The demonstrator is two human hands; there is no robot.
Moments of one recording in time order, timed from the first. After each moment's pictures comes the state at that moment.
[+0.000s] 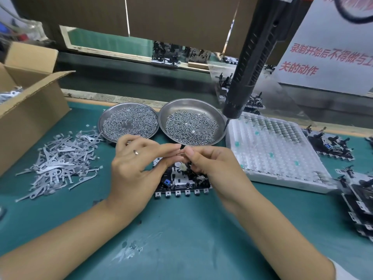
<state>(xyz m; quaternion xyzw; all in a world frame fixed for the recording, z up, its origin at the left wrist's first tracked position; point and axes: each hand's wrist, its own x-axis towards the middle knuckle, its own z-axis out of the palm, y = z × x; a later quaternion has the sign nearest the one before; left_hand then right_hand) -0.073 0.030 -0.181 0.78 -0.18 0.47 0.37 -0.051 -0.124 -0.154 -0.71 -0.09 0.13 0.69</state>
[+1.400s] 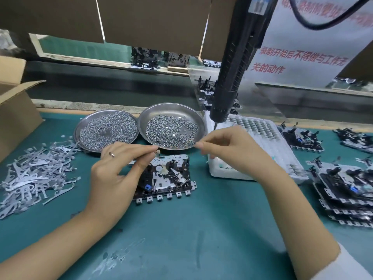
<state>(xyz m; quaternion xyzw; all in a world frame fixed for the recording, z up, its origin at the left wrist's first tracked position) -0.074 0.030 -0.182 0.79 -0.16 0.38 0.46 -0.027 -0.181 -0.112 -0.88 -0.13 0.04 0.46</state>
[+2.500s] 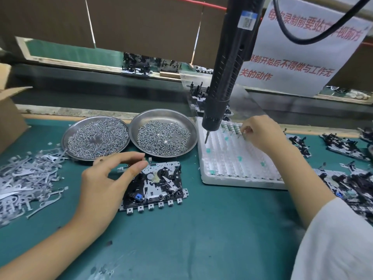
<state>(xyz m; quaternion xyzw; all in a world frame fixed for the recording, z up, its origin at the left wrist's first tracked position) -0.070 0.031 -0.183 0.77 -0.05 0.26 0.58 0.068 -0.280 -0.120 -0.99 -0.04 -0.12 0.00</state>
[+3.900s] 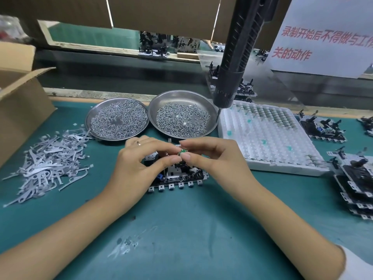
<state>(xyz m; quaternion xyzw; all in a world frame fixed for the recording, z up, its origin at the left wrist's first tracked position) -0.070 0.028 -0.181 0.81 -0.18 0.24 0.51 -0.051 -0.147 -0.160 -0.72 -0.17 0.06 0.66</state>
